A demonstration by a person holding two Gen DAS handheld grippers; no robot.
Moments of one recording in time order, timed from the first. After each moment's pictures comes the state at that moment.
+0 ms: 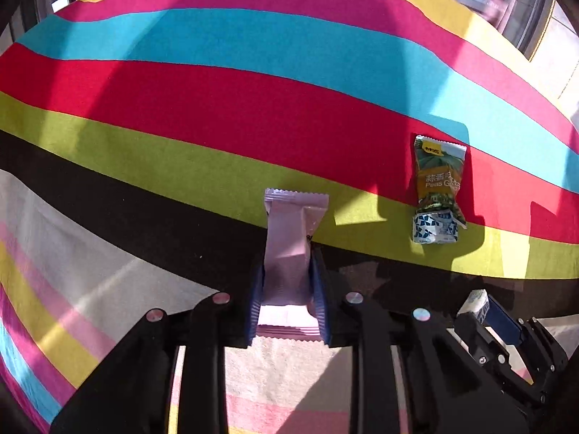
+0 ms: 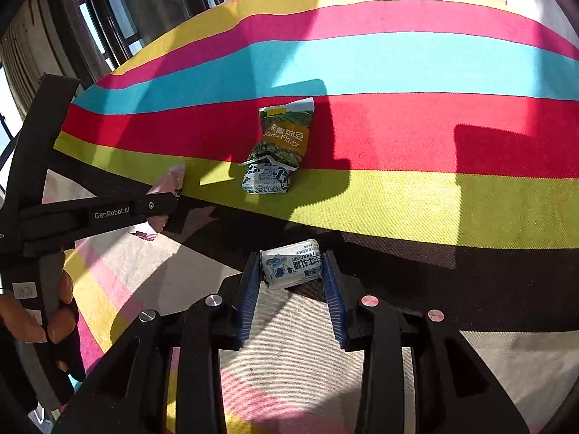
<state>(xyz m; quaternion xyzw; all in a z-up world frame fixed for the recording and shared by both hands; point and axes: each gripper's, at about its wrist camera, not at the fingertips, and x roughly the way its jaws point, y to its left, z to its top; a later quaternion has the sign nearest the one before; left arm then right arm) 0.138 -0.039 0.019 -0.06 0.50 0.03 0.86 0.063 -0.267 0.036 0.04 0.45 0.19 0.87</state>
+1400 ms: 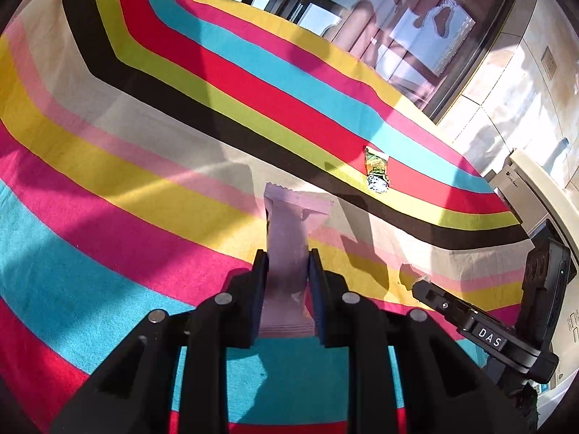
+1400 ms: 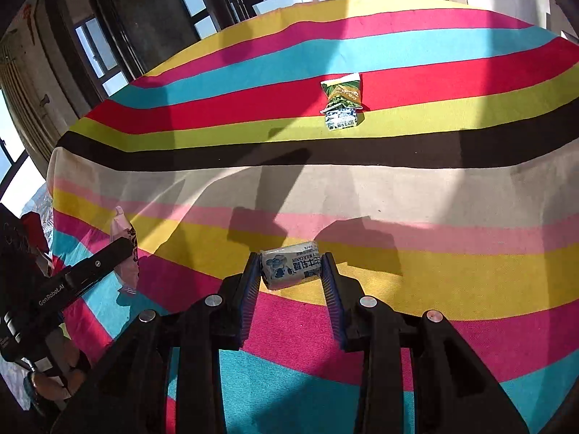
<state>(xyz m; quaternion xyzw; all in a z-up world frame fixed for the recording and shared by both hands) -0.053 0.075 0.009 -0.21 0.36 -0.09 0.91 -0.087 -0.182 0.049 0.08 0.43 0.16 0.89</state>
